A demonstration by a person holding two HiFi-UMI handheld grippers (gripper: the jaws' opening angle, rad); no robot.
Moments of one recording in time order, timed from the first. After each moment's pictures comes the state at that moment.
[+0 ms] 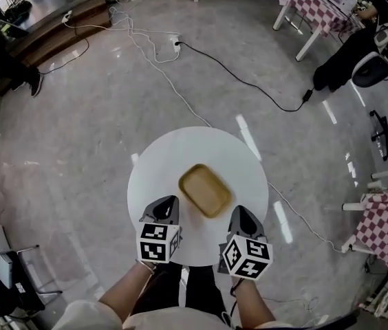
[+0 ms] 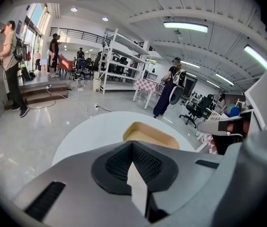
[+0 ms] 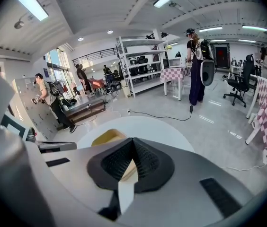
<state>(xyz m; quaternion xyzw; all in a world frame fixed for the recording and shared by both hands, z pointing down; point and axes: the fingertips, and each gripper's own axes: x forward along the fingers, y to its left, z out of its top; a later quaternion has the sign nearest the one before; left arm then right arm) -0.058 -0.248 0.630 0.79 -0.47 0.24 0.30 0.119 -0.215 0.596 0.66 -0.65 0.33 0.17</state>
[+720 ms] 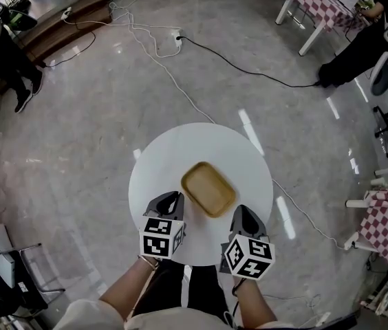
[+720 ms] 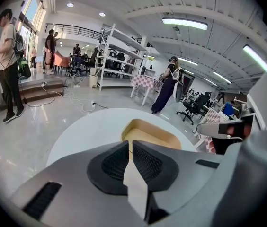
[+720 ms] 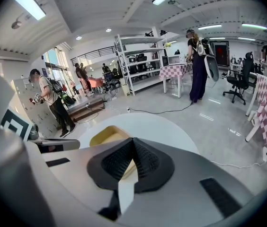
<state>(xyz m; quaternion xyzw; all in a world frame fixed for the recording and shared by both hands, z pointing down) -0.050 -0.253 0.641 0.80 -0.45 0.25 0.31 0.117 -0.211 0.609 0.66 -0.64 0.35 0.17</state>
